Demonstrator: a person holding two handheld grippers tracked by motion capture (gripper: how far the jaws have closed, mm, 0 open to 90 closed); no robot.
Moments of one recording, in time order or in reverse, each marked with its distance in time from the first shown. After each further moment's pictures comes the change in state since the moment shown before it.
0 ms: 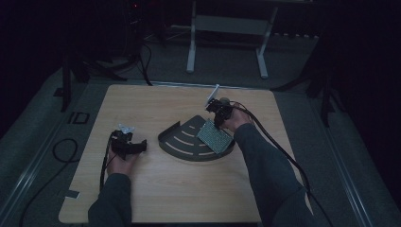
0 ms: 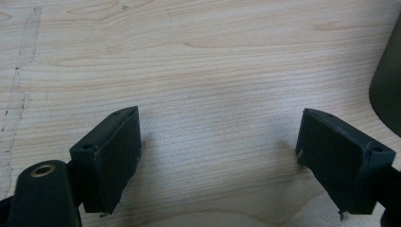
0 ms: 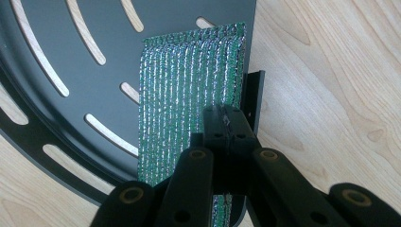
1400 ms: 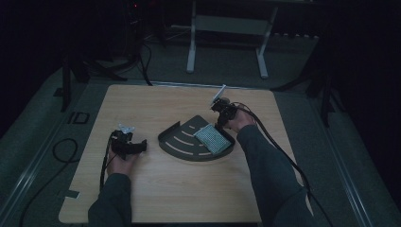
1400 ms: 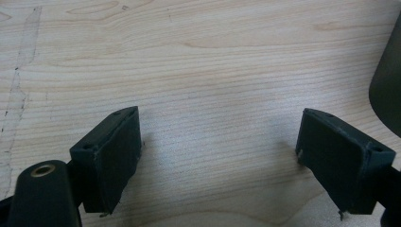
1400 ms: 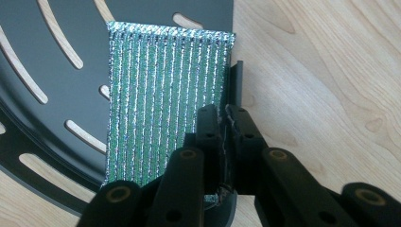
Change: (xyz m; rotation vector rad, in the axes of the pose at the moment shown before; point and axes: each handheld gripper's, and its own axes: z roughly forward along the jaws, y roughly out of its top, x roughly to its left) left arm 0.000 0.000 0.000 -0.001 0.000 -0.001; right arm -0.017 -0.011 0.006 -0.032 0.011 0.068
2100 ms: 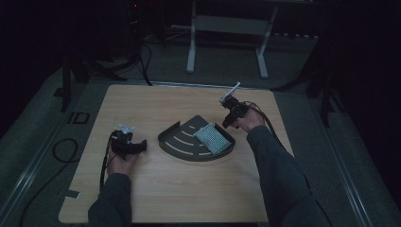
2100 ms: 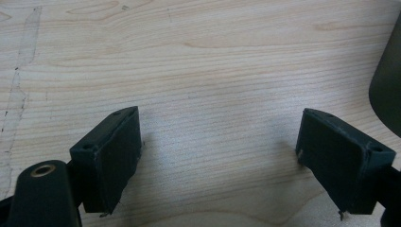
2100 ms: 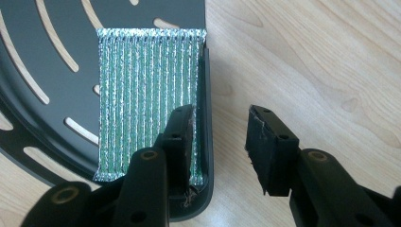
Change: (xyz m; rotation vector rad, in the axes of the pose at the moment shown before) left arm 0.000 0.000 0.000 0.000 0.000 0.000; right arm -0.023 -0.024 -0.016 -0.085 0.037 0.076
